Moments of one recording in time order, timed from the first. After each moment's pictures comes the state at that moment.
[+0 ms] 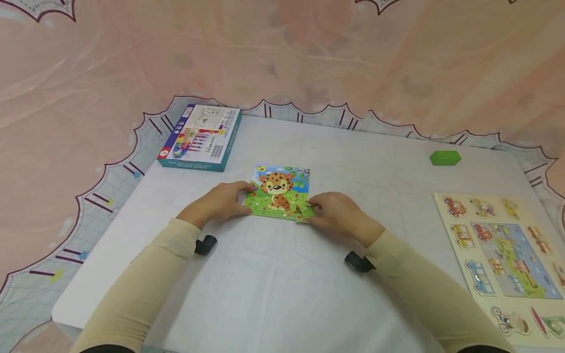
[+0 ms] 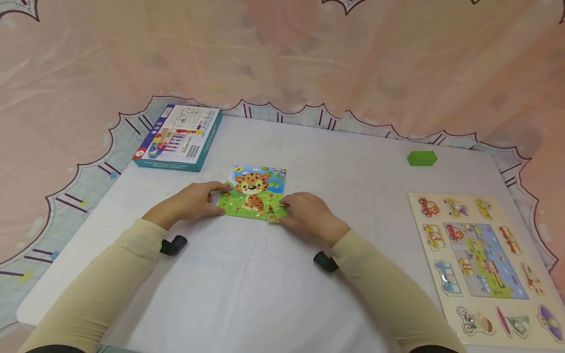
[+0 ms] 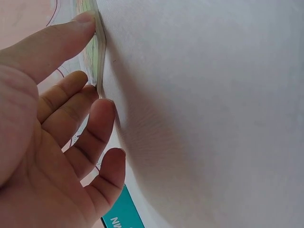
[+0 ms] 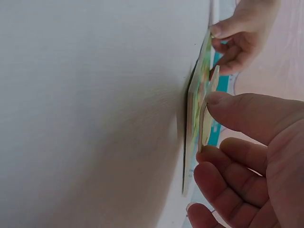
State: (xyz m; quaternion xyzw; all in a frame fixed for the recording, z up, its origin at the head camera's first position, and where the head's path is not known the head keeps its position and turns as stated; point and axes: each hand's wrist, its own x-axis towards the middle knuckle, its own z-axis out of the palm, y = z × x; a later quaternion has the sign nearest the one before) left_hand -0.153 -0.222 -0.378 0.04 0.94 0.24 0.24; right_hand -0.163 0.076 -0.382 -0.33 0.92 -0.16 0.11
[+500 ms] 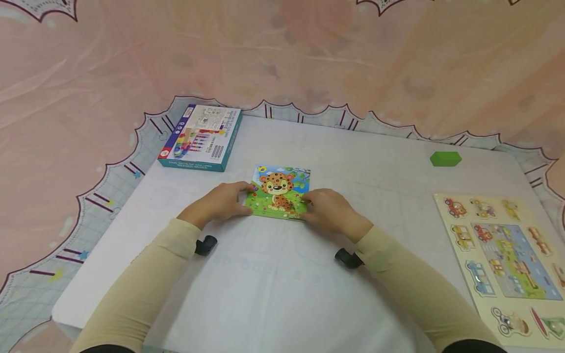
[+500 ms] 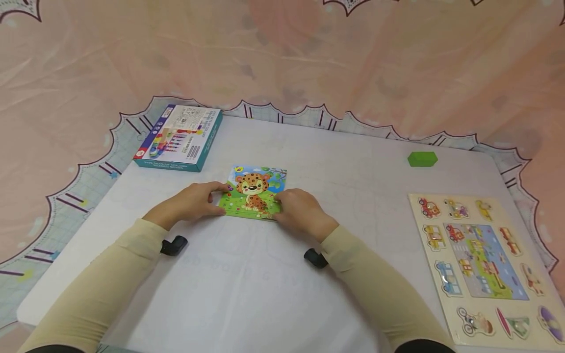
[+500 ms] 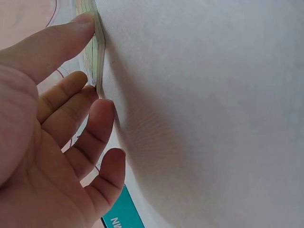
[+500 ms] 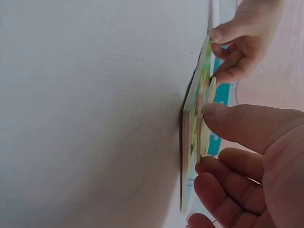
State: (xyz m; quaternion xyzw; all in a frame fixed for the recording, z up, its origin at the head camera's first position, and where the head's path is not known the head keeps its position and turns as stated) left_hand -0.153 -0.223 -0.379 0.04 0.94 0.25 0.24; right_hand -0.168 0.058 -0.383 -0.35 0.92 -0.17 0.08
